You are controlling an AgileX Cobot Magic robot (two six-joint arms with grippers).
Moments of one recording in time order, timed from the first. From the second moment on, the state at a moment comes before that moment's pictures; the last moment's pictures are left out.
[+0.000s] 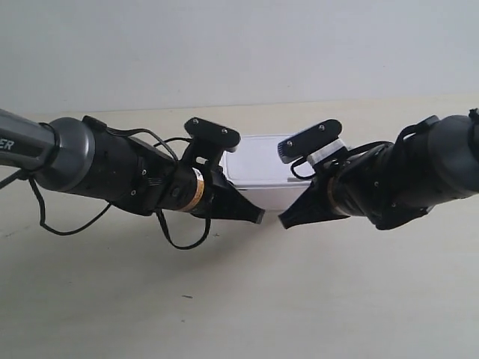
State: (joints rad) left arm -0.54 2.08 -1.16 1.59 0.04 -1.70; right arm 0.55 1.92 -0.88 -1.74 0.35 1.73
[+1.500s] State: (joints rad) left arm -0.48 2.24 -1.39 1.54 -0.05 -1.68; right arm 0.50 2.04 -1.06 -1.74 0.33 1.70
